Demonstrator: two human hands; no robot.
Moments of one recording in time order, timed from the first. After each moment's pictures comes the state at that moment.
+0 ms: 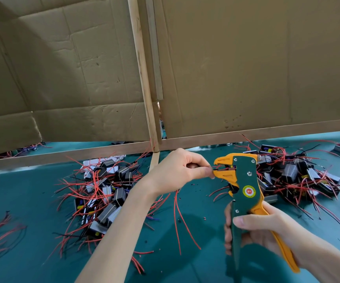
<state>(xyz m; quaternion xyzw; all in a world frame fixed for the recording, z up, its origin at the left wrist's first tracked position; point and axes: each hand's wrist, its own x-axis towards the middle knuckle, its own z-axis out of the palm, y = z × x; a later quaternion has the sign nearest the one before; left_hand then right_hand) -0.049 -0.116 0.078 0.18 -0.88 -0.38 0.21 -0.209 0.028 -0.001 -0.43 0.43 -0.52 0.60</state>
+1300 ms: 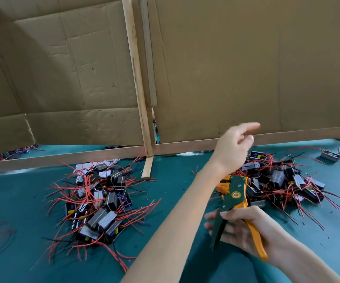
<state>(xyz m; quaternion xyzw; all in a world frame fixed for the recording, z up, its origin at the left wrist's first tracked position) -0.178 -0.085 0.088 0.18 -0.84 -0.40 0.33 -0.219 0.014 -0.018 -0.19 0.44 -0.59 0.65</state>
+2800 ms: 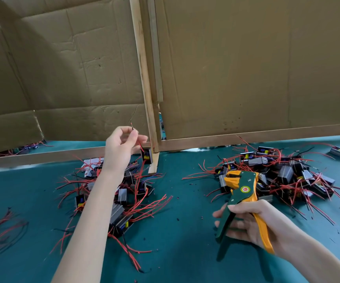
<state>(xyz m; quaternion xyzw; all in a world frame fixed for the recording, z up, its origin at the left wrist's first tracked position) 0.004 -0.190 0.068 0.31 -0.64 -0.43 0.55 -0.219 0.018 -0.013 -0.22 0.49 -0.56 0.63</state>
